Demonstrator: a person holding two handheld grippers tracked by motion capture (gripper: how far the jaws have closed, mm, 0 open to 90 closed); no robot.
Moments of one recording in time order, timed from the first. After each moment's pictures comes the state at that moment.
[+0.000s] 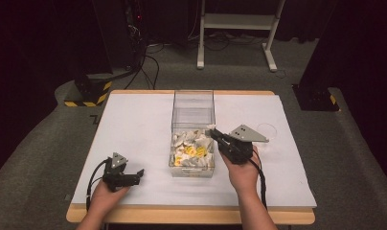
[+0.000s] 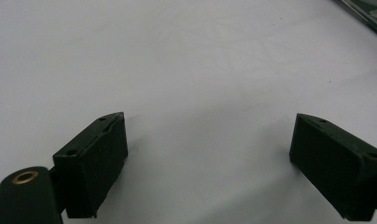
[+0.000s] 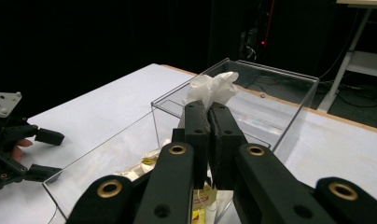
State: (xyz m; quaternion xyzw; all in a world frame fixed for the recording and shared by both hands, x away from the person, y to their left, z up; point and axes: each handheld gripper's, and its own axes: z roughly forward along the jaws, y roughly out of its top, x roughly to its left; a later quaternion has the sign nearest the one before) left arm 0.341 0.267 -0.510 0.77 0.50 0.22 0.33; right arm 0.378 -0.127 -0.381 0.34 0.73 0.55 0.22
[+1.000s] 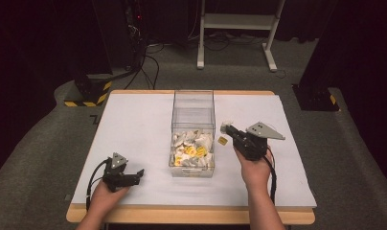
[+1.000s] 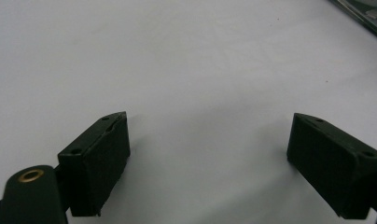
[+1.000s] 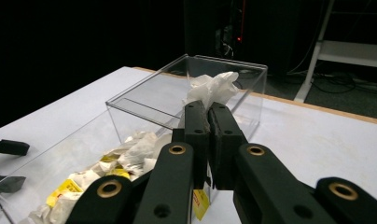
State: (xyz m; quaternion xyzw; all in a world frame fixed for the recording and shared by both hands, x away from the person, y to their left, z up) left arm 0.341 0.267 -0.510 0.77 0.50 0.22 0.34; right arm 0.392 -0.166 -0.387 0.39 0.71 0.54 0.23
